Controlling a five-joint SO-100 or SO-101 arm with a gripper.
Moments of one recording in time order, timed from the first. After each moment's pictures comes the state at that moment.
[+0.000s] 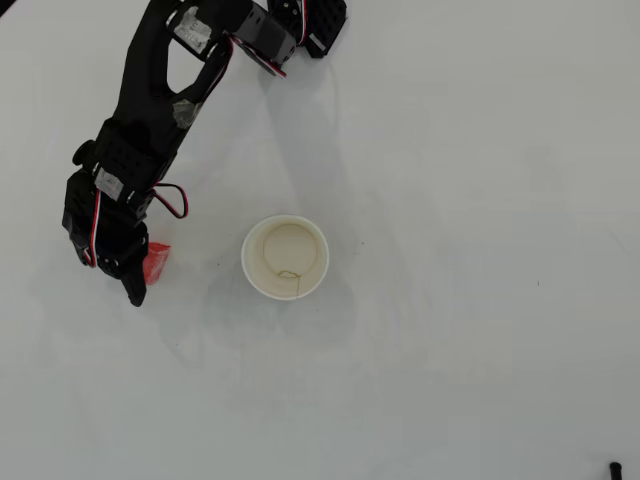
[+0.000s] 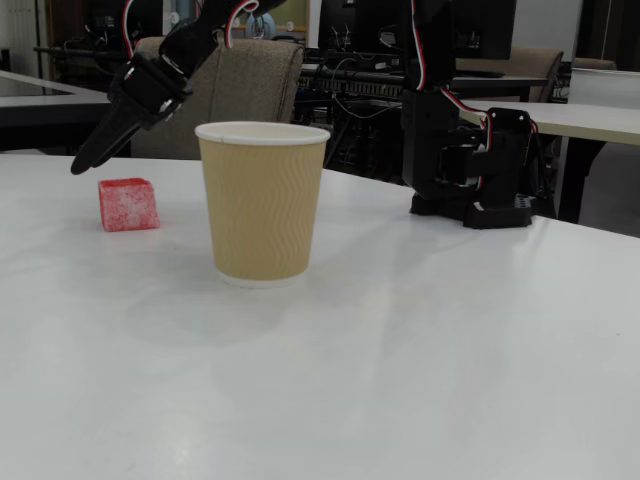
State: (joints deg) arm 44.0 83.2 104.9 8.5 -96.0
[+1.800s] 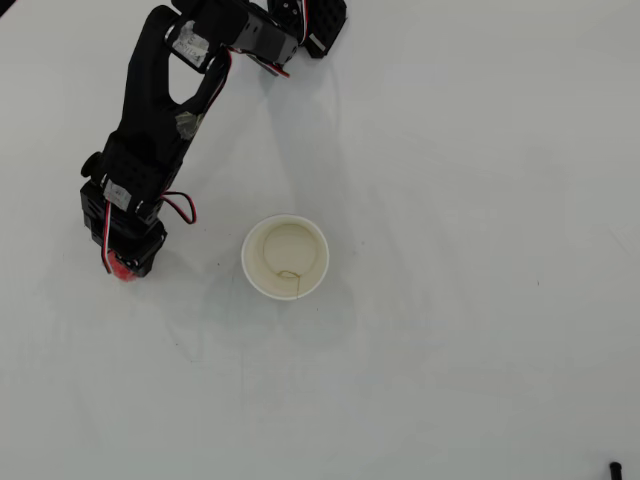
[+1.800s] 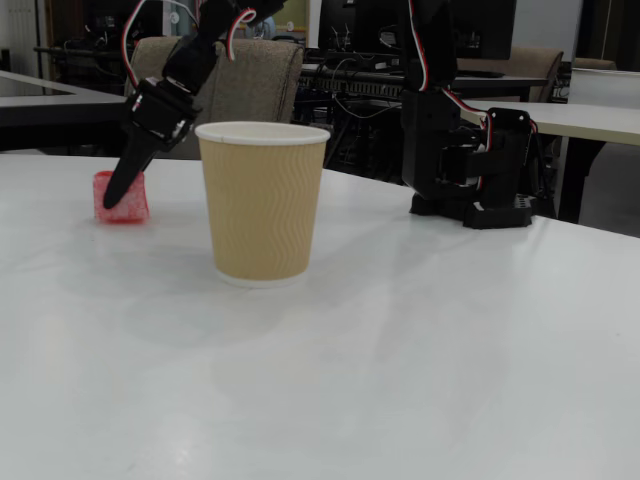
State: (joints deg) arm 41.7 79.5 103.5 15.6 -93.9
